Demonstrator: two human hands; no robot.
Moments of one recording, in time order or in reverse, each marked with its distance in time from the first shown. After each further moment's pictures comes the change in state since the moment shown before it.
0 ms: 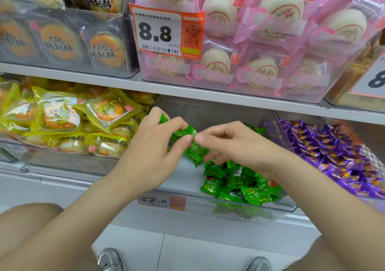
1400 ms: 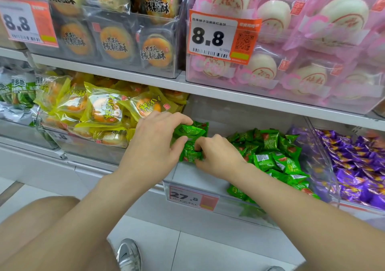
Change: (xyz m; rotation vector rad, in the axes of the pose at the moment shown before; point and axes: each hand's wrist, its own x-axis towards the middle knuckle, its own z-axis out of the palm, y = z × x) left_hand -0.020 -0.043 -0.037 0.146 0.112 -0.041; right_hand 0.109 0.050 0.086 -1.024 0.154 -0.283
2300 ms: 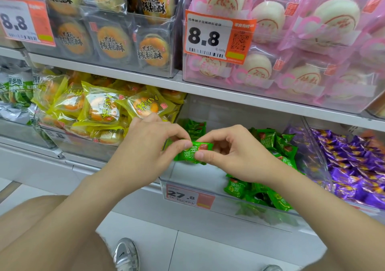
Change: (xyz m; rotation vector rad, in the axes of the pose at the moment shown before) left_hand -0.006 -0.002 -0.014 -0.002 -0.119 0.073; right_hand -0.062 -0.009 -0.086 0.753 0.016 -0.118
